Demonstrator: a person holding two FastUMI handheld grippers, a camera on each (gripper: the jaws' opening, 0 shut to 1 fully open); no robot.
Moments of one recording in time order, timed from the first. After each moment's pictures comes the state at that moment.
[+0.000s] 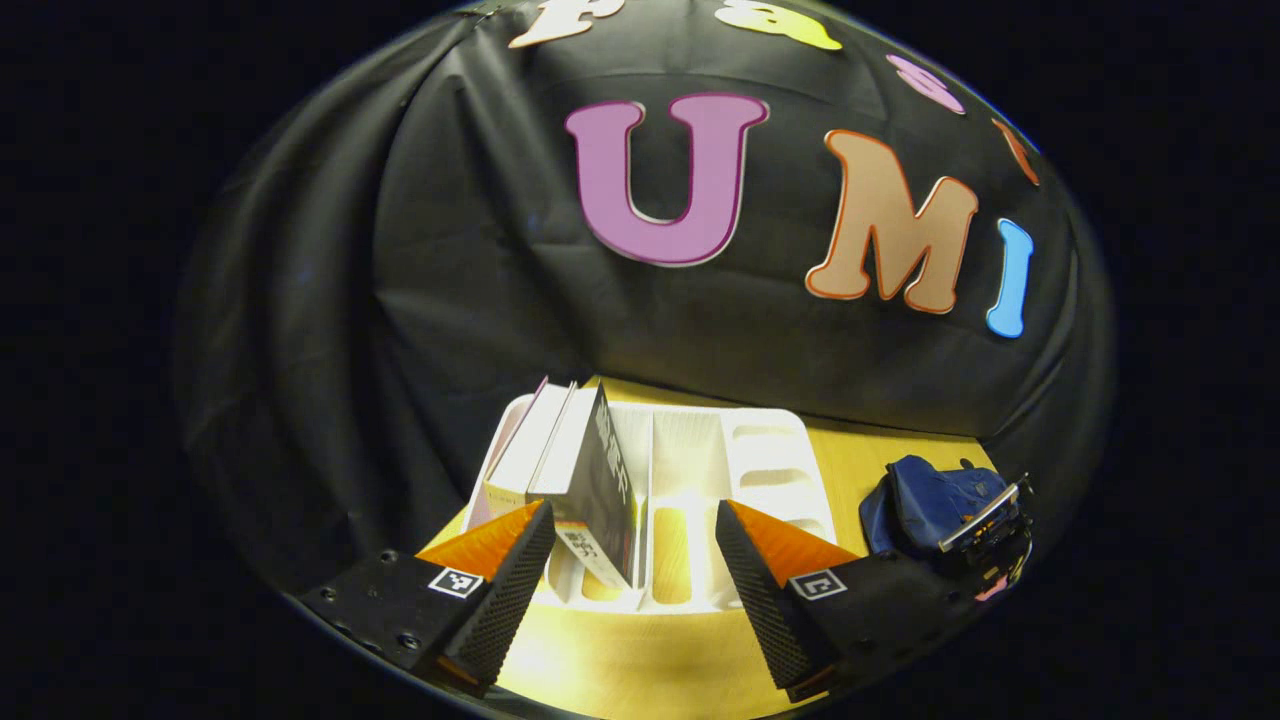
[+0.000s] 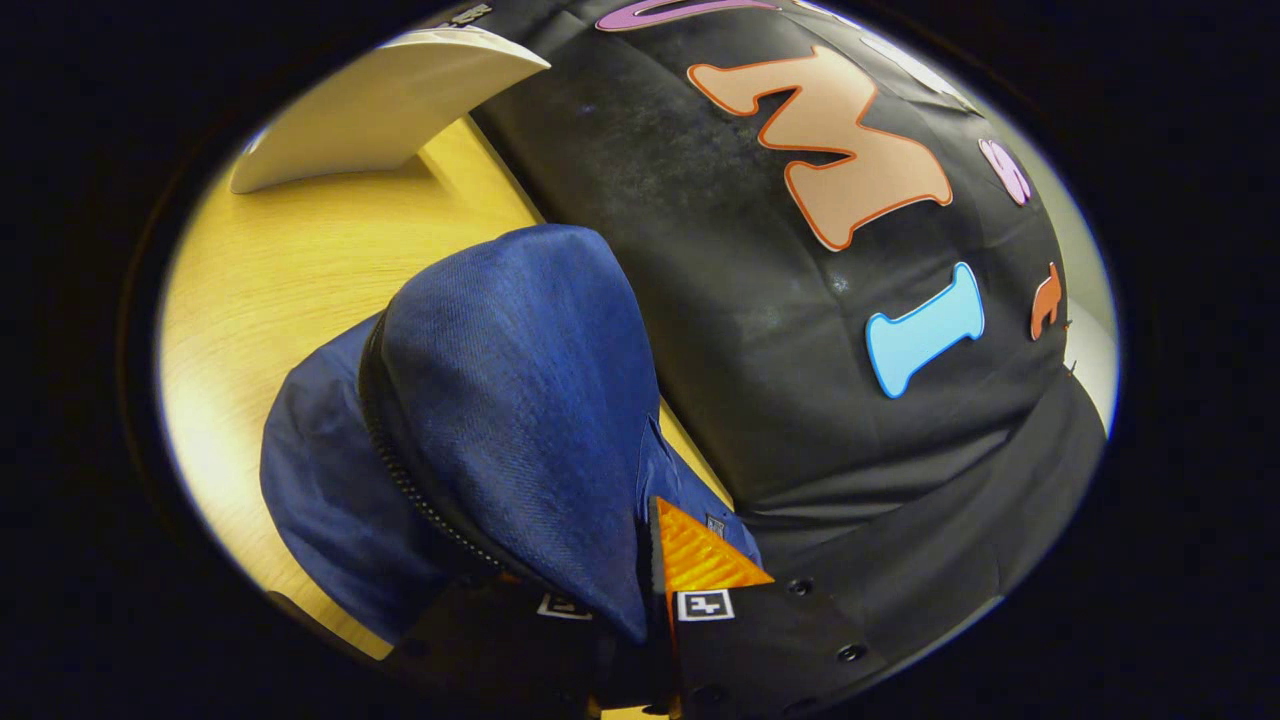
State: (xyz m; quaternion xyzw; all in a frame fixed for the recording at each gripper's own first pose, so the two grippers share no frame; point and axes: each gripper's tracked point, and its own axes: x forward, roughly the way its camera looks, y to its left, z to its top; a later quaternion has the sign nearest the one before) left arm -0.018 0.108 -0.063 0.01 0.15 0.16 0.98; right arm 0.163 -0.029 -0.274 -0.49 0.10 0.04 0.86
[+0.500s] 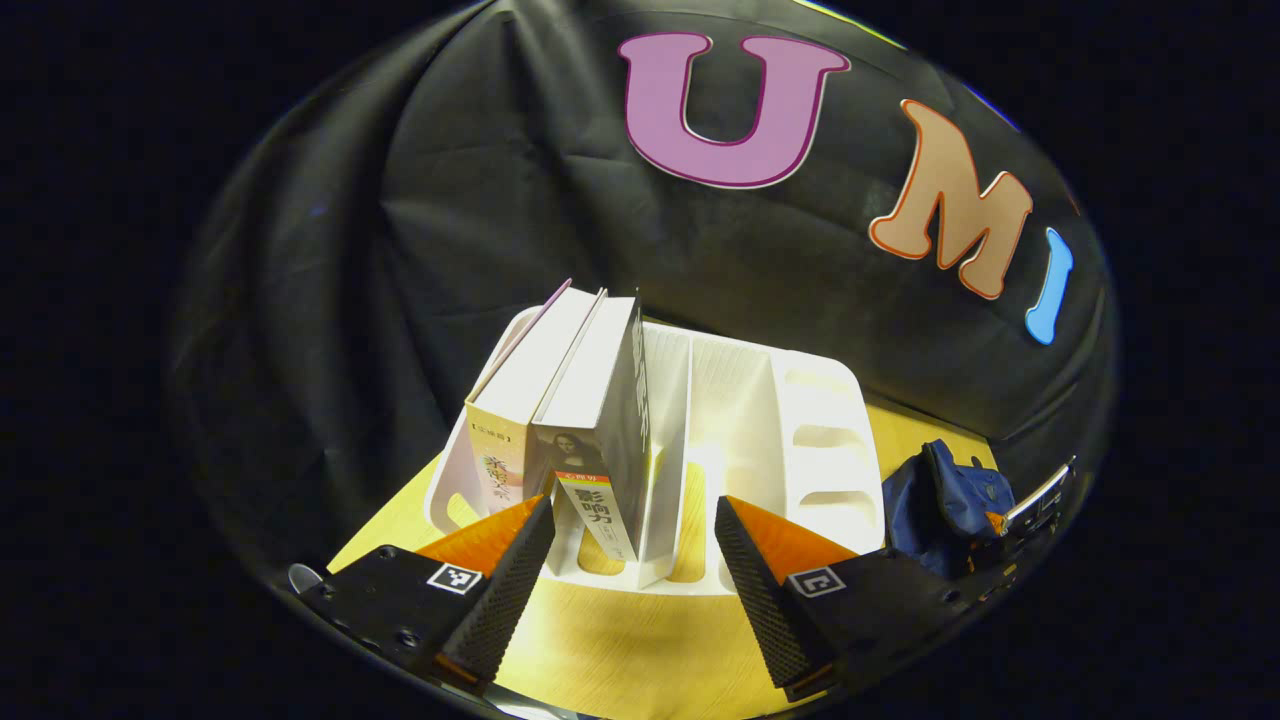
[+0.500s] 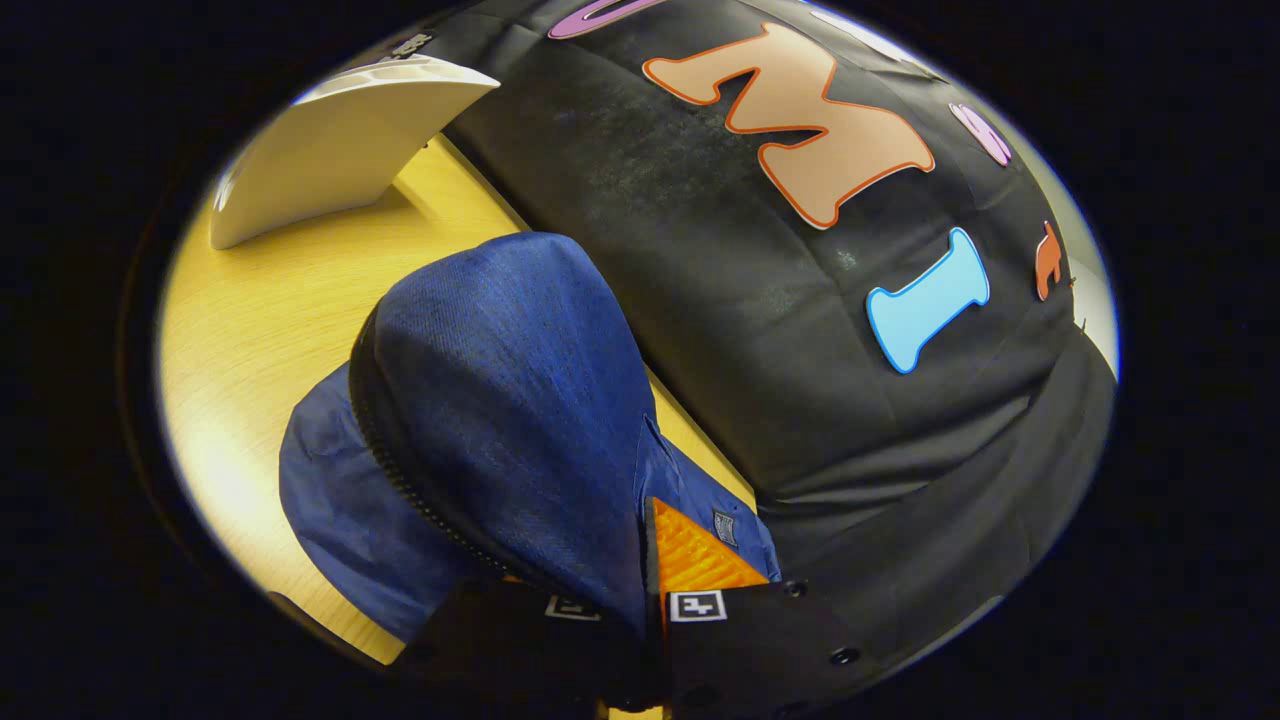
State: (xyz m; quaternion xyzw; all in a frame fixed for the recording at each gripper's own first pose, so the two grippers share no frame) left arm 0.005 0.143 -0.126 -0.06 0.21 0.17 0.96; right arm 0.162 -0.035 -0.260 -0.45 0.12 0.05 0.88
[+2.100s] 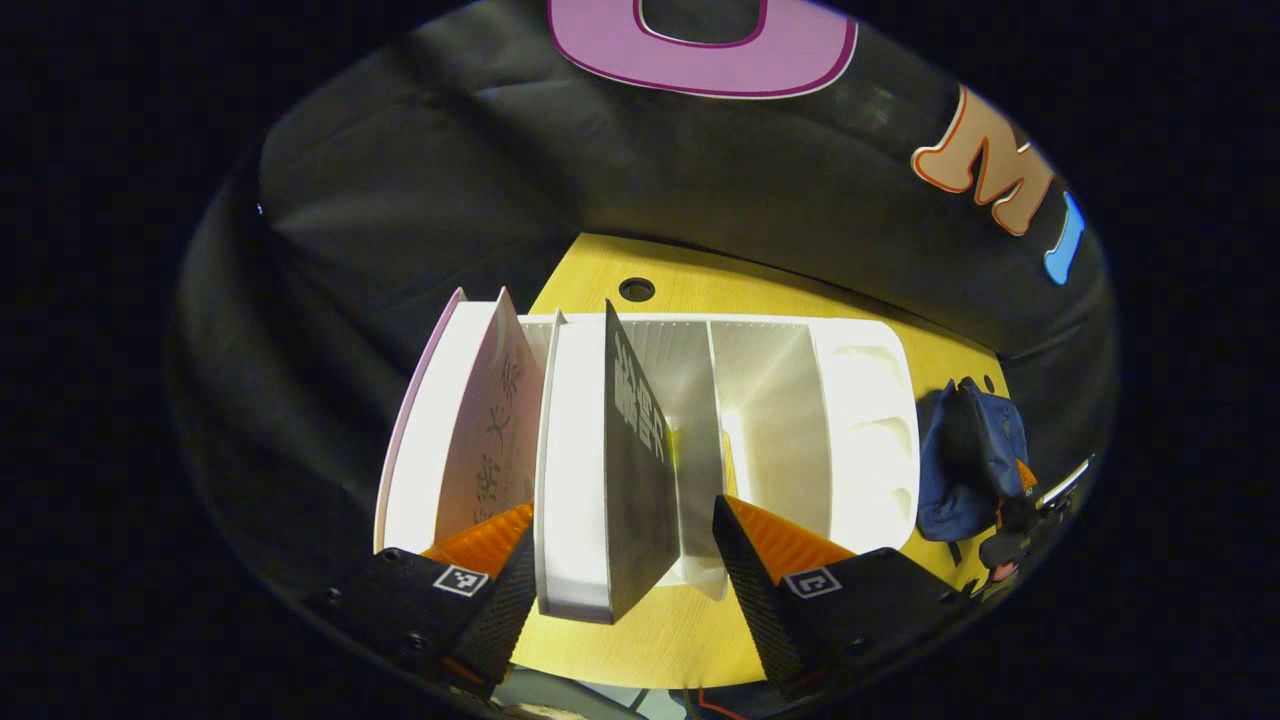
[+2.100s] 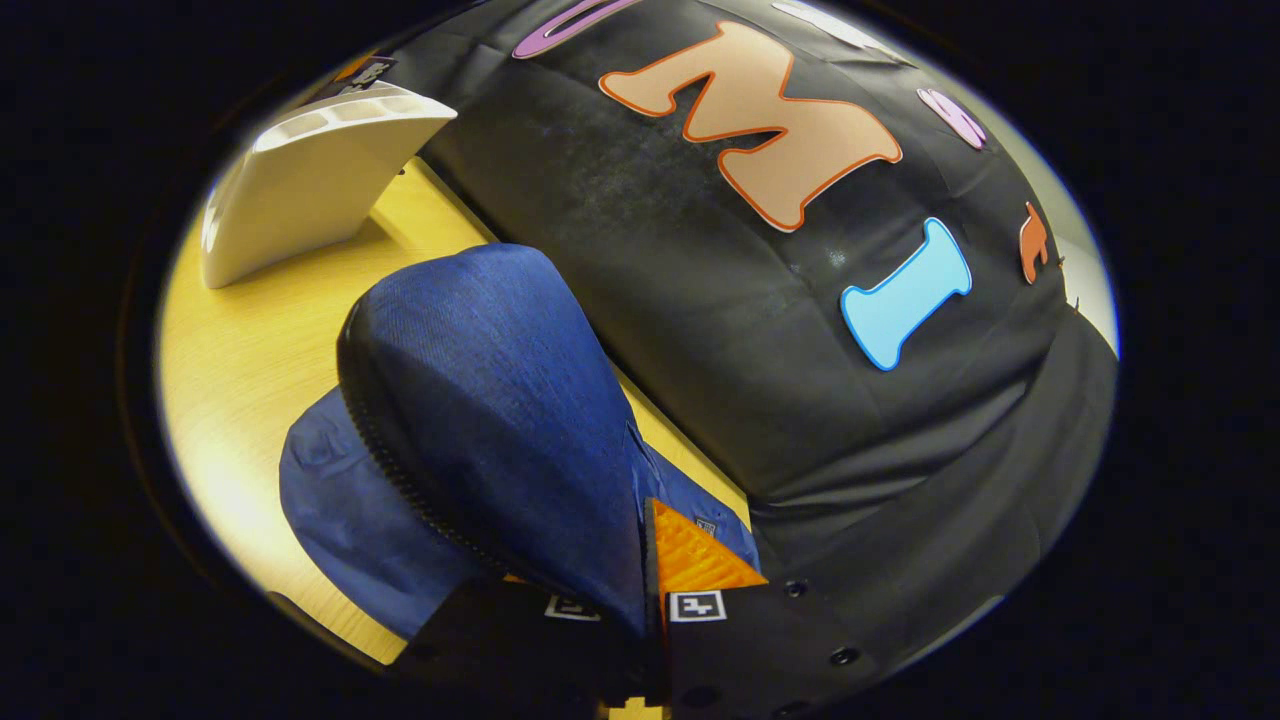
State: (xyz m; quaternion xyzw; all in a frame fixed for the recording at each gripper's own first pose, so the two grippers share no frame) left arm 0.060 0.182 -0.115 0.00 0.41 0.11 0.90; right arm 0.161 -0.044 -0.234 -0.42 0.11 0.06 0.90
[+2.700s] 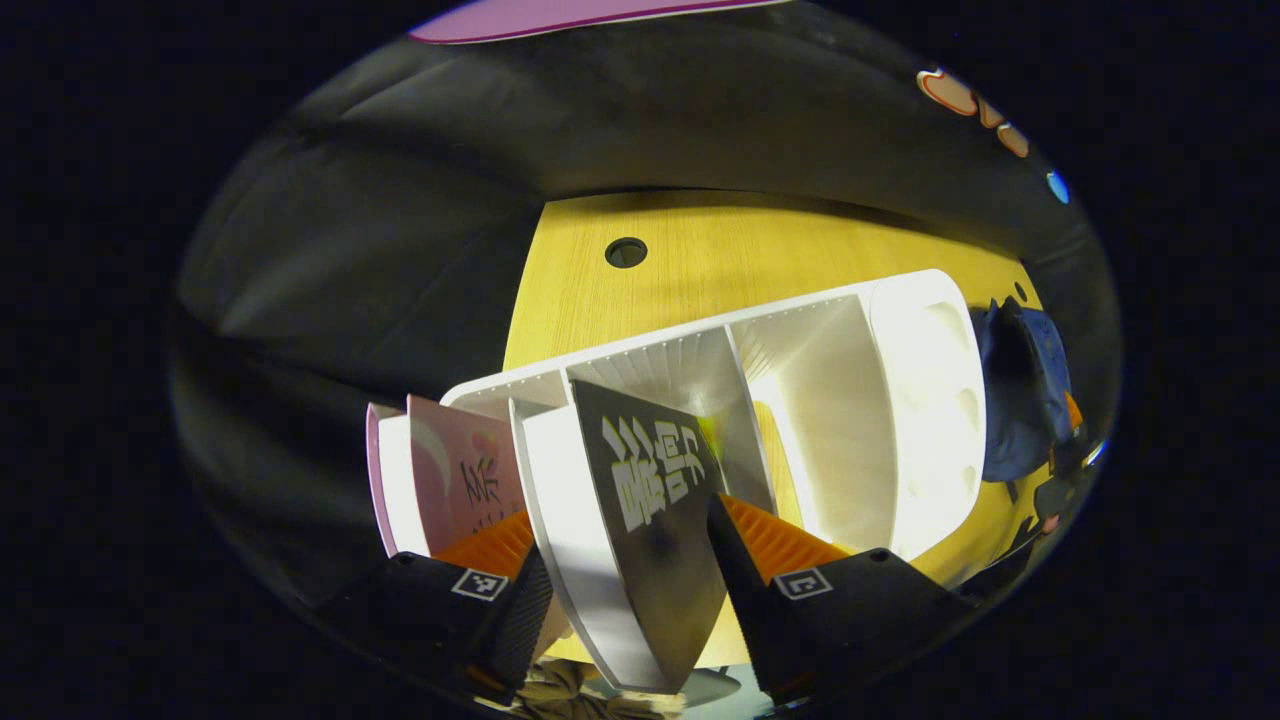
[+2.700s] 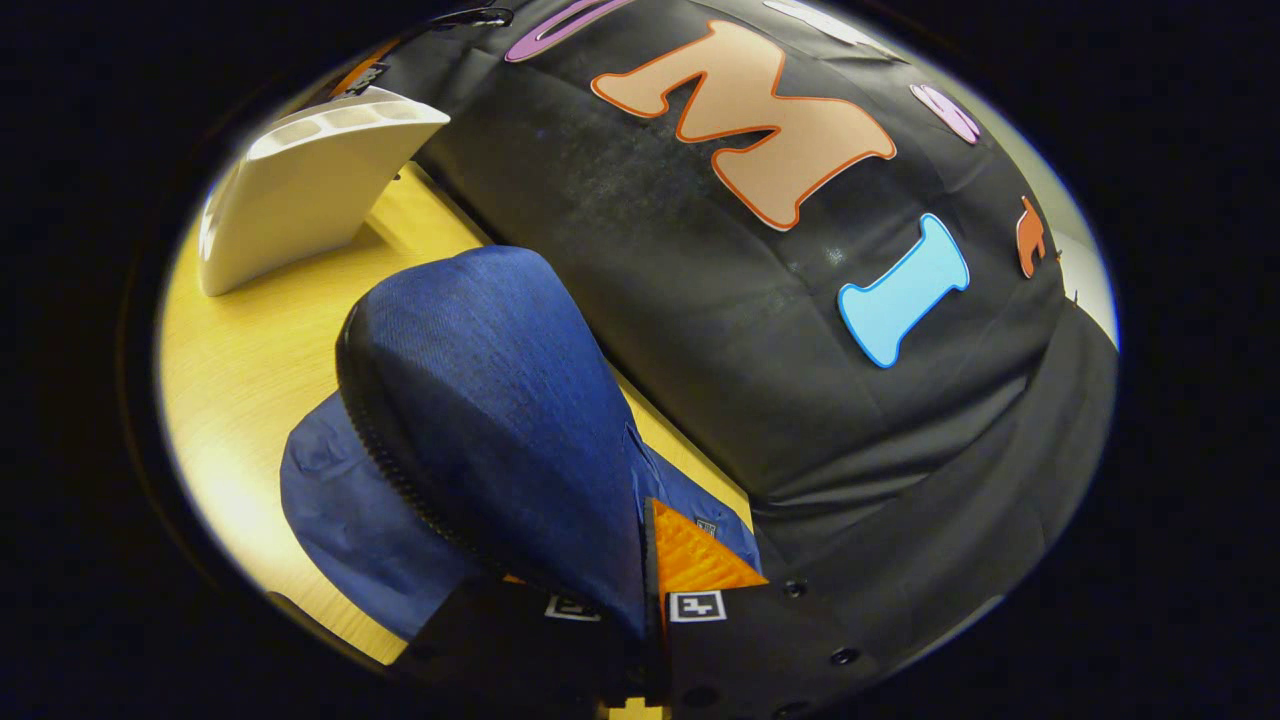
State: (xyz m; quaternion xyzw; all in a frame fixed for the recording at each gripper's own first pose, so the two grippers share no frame) left arm 0.089 0.203 -0.123 0.12 0.52 0.10 0.84; right arm 0.161 -0.045 -0.231 -0.41 0.11 0.06 0.90
